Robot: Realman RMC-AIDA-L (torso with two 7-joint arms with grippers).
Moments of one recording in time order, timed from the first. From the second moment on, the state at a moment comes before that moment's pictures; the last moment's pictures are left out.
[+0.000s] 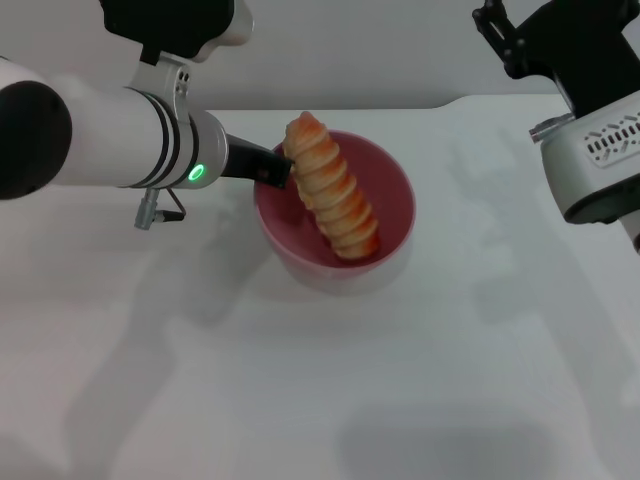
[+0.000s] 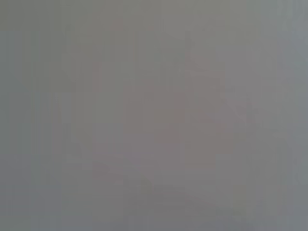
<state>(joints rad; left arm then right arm) -0.55 -2.07 1.77 1.38 -0.39 -0.93 -0.02 0.07 2.08 -2.09 -1.35 0.71 -0.51 -0.93</state>
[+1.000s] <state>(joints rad) -0.55 -2.07 1.76 1.39 -0.41 -0.95 -0.02 0.03 2.08 -2.05 -1.10 0.71 -0.75 -0.48</state>
